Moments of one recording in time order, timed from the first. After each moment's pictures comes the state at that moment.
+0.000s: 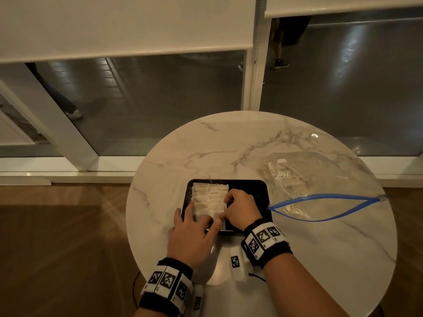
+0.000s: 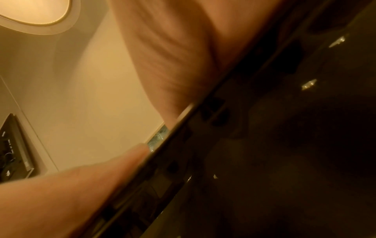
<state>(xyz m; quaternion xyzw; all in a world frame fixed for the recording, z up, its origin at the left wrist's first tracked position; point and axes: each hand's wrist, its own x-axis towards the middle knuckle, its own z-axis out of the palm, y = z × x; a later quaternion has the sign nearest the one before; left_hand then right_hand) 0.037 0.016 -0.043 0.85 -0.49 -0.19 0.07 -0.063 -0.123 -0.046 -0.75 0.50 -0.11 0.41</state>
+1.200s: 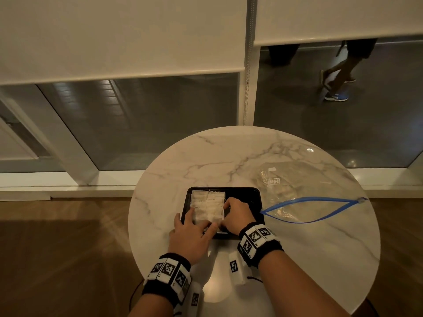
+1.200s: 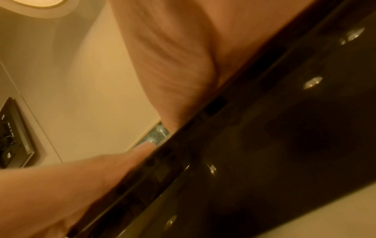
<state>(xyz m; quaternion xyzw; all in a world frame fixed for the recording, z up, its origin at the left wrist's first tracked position) 0.050 0.009 -0.059 0.84 -0.51 -0.18 0.06 -0.070 -0.114 -0.038 -0.77 0.51 -0.09 0.39</state>
